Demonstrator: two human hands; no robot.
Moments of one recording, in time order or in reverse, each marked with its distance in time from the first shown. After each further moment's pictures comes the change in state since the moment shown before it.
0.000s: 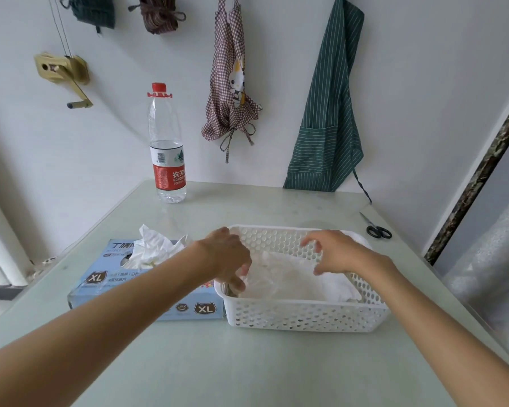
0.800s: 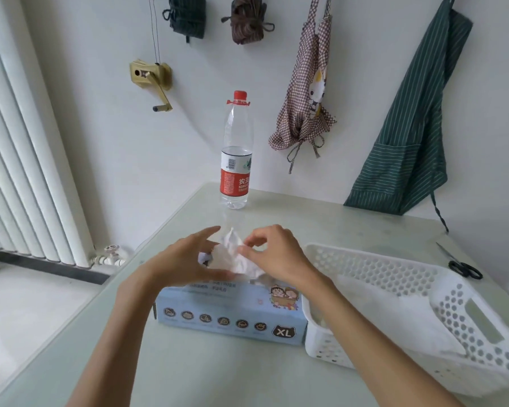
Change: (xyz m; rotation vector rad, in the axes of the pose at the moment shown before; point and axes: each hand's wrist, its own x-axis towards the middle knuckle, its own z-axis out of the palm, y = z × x) left_hand -0.114 -0.108 0.094 -1.073 0.353 -0.482; right_hand 0.044 -0.206 0.057 0.409 0.264 -0.386
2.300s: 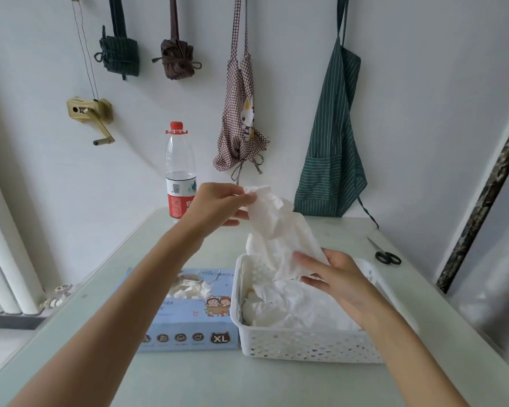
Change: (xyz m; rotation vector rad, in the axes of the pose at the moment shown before) left_hand 0.017 0.189 0.006 -0.595 0.211 0.198; right_hand -0.114 0.071 -0.129 0.795 0.210 0.317
